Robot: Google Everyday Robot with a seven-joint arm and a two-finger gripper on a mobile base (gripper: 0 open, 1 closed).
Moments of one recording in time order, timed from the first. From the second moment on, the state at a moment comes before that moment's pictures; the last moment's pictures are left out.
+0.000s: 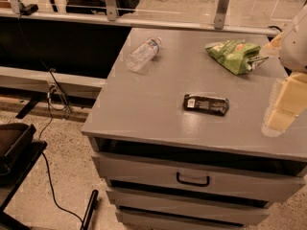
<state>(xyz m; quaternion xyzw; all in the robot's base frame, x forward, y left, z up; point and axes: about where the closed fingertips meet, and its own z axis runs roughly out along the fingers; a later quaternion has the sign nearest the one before) 0.438 -0.217 0.976 -0.60 0.78 -0.03 0.16</state>
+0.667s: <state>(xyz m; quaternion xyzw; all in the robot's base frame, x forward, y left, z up) 0.447 -0.217 0.978 -0.61 0.77 -0.05 0.17</state>
